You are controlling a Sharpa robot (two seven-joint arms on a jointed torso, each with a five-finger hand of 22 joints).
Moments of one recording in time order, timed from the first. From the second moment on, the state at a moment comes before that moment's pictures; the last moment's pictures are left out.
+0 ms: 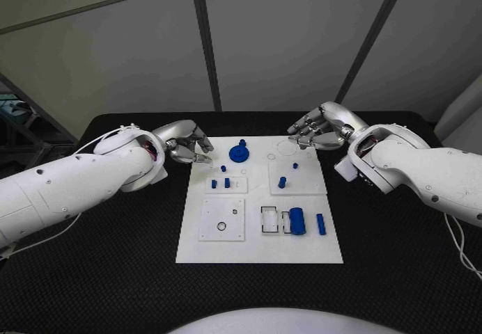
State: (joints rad) left arm 1.15 -0.86 0.11 1.36 -1.24 -0.18 0.05; left_hand 1.38 -0.14 0.33 0.02 0.07 1.01 0.16 0.09 0.07 0.96 0.11 0.31 0.07 1.09 0.04 0.94 0.51 0.21 1.12 0.13 0.57 0.93; right arm 1.18 -0.82 0.09 1.47 -1.02 -0.34 0.03; right_hand 1.38 -0.17 0.30 0.16 0.35 1.08 0.17 0.07 0.07 1.23 0.10 0.07 0.13 1.37 0.03 0.14 0.38 0.17 1.07 0.15 0.34 0.17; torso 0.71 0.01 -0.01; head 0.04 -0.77
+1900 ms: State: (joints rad) left arm 1.09 -1.05 0.11 1.59 0.00 -0.17 0.34; left_hand 1.28 -0.05 0.18 0.13 0.08 1.01 0.20 0.07 0.07 0.92 0.16 0.36 0.06 1.00 0.11 0.37 0.11 0.17 1.02 0.23 0.09 0.44; right arm 1.15 -0.74 0.04 1.46 -1.76 -0.14 -0.23; right_hand 1.44 -0.17 0.31 0.12 0.26 1.08 0.14 0.07 0.07 1.14 0.08 0.15 0.07 1.47 0.00 1.29 1.23 0.14 1.28 0.10 1.06 0.82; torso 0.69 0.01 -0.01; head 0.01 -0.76
